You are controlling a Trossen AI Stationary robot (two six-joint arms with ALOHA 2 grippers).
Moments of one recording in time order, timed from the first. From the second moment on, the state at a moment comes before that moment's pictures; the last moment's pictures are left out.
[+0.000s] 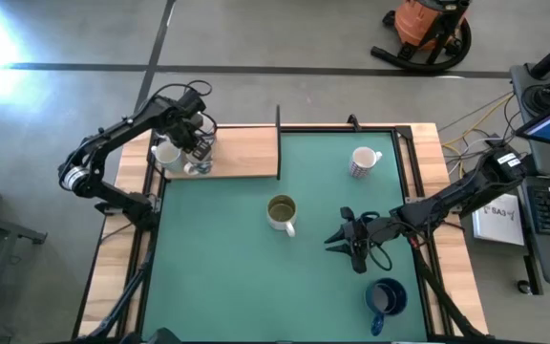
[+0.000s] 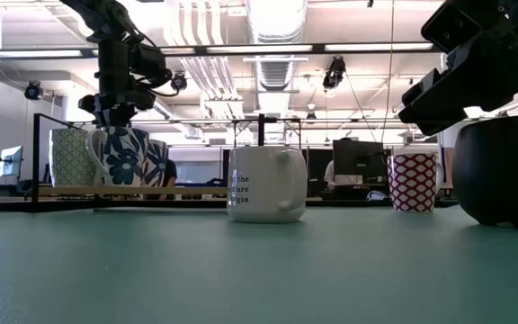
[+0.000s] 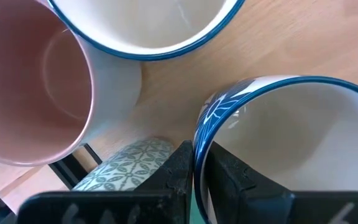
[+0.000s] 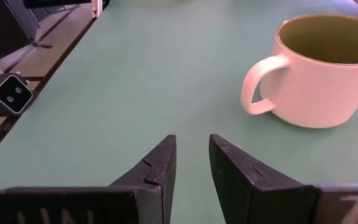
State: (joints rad) left arm 0.90 1.42 1.19 -1.18 -0.10 -0.07; right arm 0.41 1.19 0.36 0.40 0.18 0.25
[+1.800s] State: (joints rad) left arm -0.02 1.44 1.22 -0.84 -0.09 -0.09; right arm 0.41 1.19 0.36 0.40 0.18 0.25
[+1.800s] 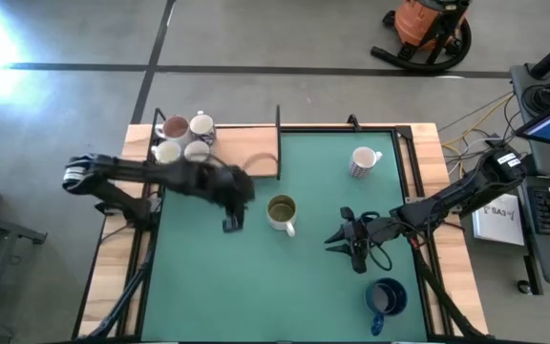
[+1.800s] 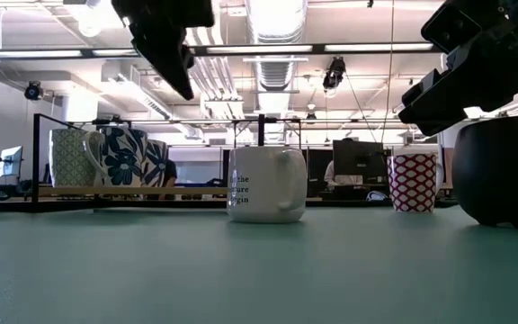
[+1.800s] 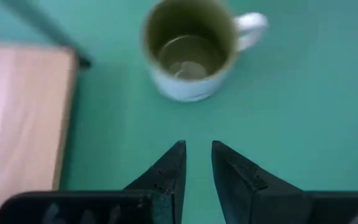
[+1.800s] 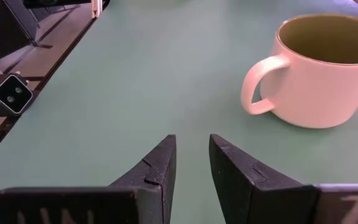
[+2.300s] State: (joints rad) left arm -0.12 1.66 1.23 -0.60 -0.20 0.15; right arm 0.41 1.19 0.36 0.40 0.18 0.25
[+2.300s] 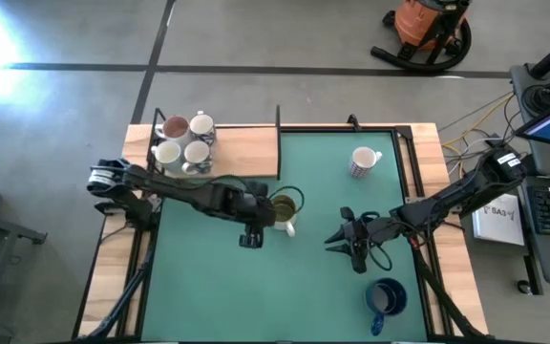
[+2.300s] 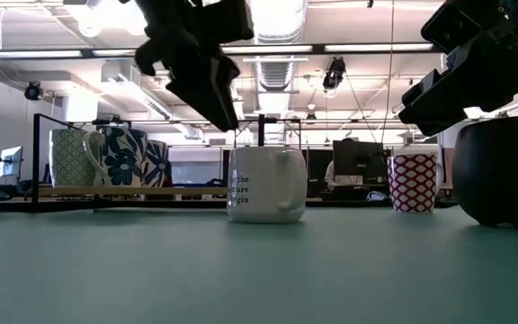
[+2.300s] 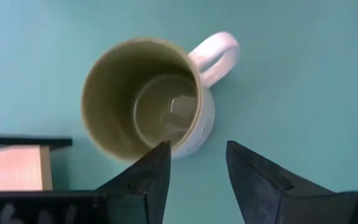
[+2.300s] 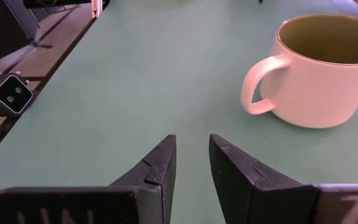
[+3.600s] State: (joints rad) left arm -0.02 1.76 1.36 -0.81 -0.11 -0.27; right arm 0.41 1.19 0.36 0.40 0.18 0.25
